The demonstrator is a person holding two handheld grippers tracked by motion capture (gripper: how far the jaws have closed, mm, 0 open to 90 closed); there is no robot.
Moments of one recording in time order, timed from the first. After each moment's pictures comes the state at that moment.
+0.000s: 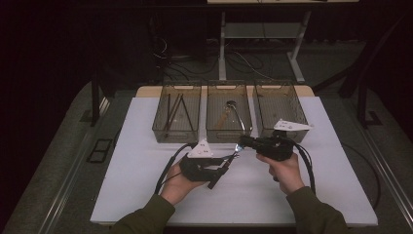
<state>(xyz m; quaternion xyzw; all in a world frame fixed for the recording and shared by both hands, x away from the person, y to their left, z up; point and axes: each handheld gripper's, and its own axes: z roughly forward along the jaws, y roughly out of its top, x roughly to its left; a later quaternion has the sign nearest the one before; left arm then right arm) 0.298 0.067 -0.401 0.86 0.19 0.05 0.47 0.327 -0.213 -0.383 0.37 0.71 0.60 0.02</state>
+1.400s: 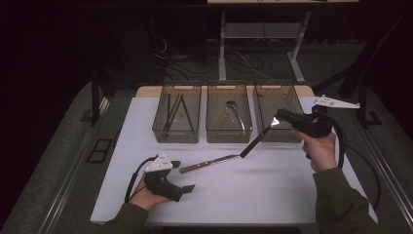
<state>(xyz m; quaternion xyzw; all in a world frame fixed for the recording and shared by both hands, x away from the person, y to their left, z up) 0.278 0.159 -0.440 0.83 0.27 0.06 0.48 0.357 -0.300 -0.332 0.42 0.69 0.58 0.13</state>
